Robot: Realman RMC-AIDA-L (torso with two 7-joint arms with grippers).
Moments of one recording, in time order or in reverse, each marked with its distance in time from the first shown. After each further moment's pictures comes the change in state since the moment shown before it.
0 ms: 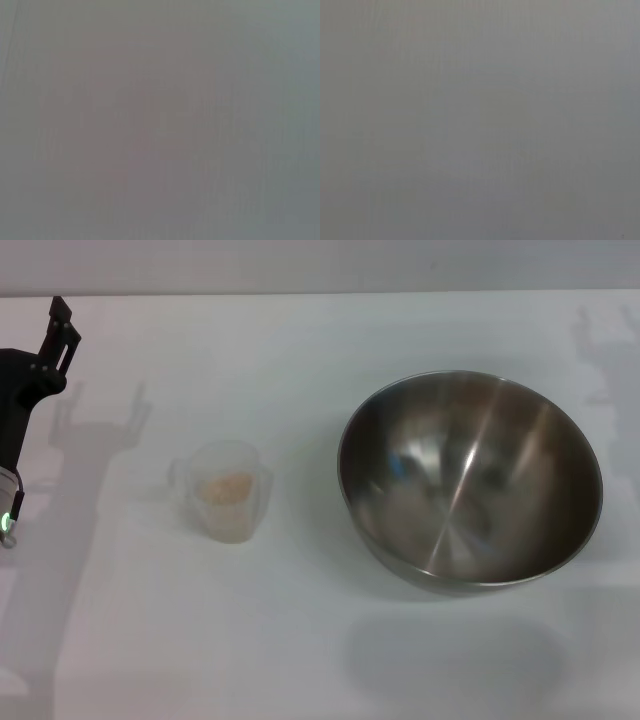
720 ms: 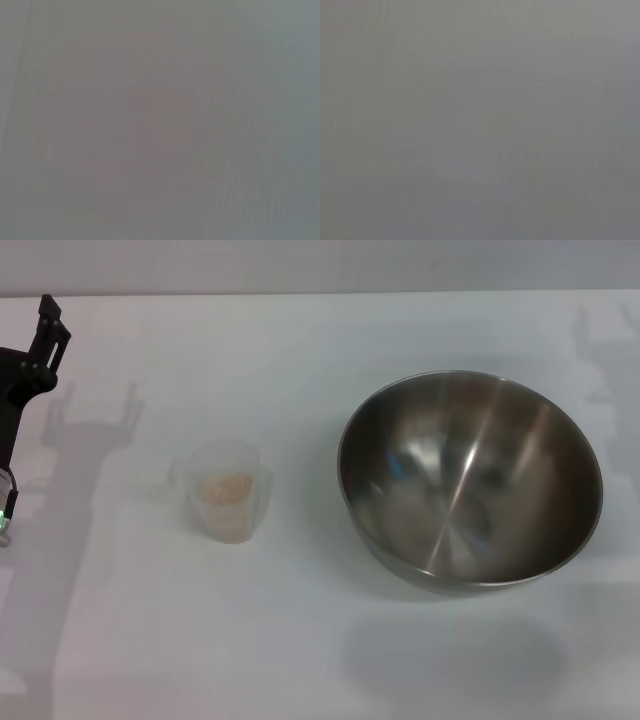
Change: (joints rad) left arm 0.000 0.000 -0.011 0.003 -0.013 0.000 0.000; right arm 0.008 -0.003 0.000 0.004 0.000 0.000 -0.009
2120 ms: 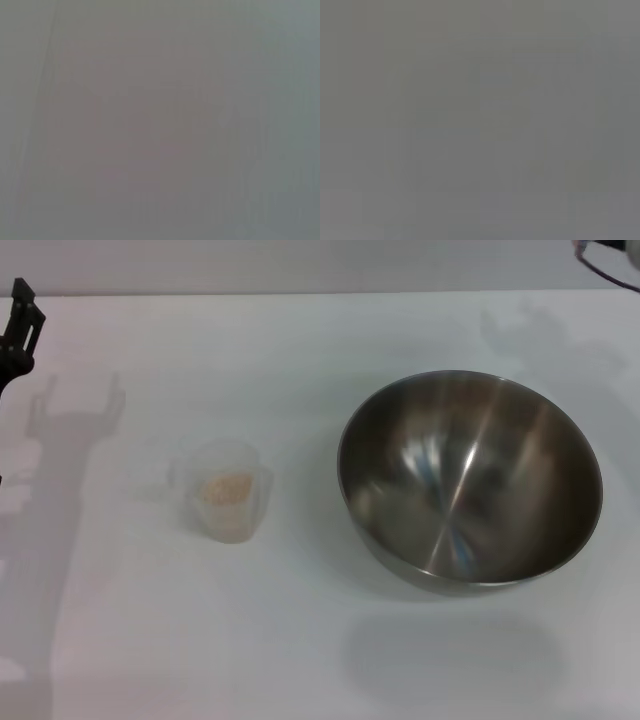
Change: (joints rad) left arm -0.017 0.003 -0.071 0.002 0.000 -0.015 -0.004; right arm -0.192 -0.004 0.321 -1.298 -0.183 1.867 -0.219
